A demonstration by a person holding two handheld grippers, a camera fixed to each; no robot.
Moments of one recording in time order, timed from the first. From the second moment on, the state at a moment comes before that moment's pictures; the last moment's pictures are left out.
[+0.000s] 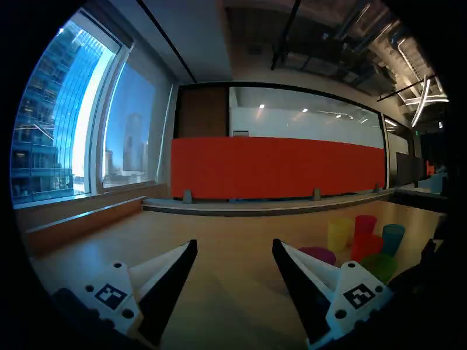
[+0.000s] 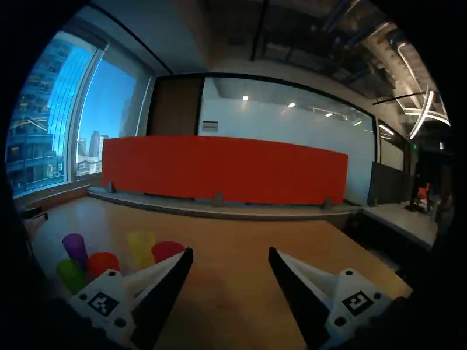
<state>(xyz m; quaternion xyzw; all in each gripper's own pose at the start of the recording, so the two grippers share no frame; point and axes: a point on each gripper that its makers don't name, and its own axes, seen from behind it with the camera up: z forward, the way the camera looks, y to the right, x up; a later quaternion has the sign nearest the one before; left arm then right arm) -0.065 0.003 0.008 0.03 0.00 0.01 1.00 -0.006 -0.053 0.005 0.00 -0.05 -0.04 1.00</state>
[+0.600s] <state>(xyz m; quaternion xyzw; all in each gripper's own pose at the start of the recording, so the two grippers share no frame) -0.065 0.005 0.009 0.03 0.00 0.01 1.00 -0.003 -0.048 0.001 0.00 -0.04 -0.03 1.00</state>
